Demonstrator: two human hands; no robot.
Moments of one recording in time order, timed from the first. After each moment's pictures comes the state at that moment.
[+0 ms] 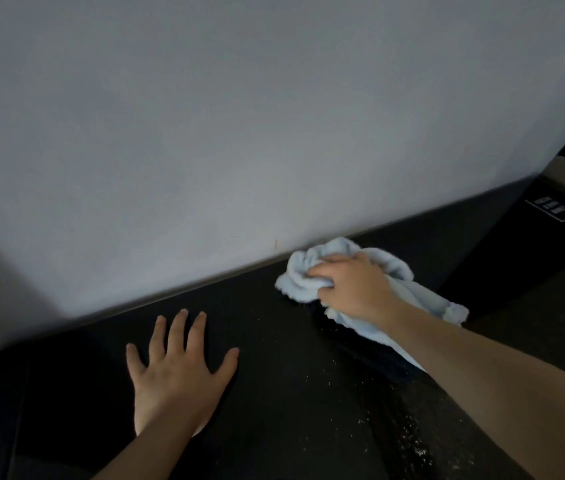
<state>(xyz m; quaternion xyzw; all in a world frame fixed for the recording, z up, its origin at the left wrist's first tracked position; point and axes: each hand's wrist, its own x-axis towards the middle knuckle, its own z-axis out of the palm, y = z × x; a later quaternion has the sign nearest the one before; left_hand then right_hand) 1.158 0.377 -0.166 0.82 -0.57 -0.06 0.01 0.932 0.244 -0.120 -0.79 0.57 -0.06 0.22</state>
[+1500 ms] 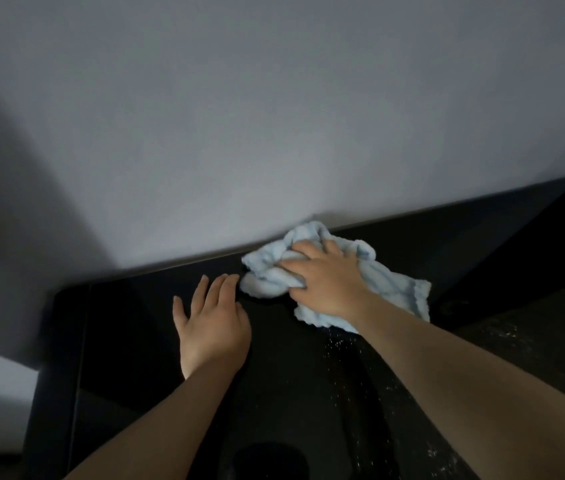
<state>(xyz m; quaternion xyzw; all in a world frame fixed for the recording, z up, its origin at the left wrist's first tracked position) 1.166 0.377 -0.168 0.81 -0.54 -0.10 0.19 1.017 0.285 -0.117 -0.88 0.48 0.05 0.06</state>
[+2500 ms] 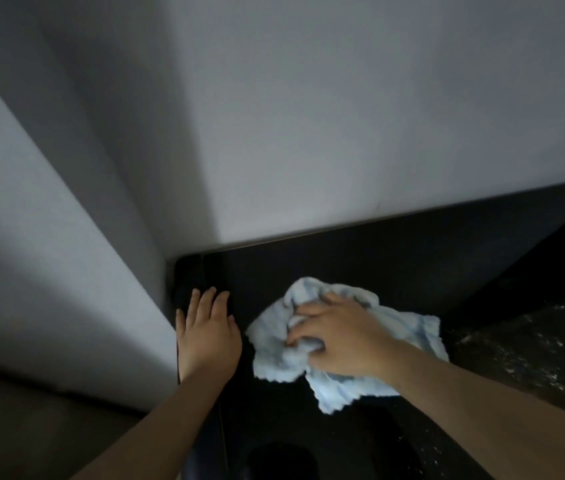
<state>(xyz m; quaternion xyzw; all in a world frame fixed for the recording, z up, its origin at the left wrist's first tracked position) 1.283 0.478 -0.161 0.83 -0.51 -0.12 0.17 1.088 0.419 -0.107 -0.92 0.34 0.08 0.18</state>
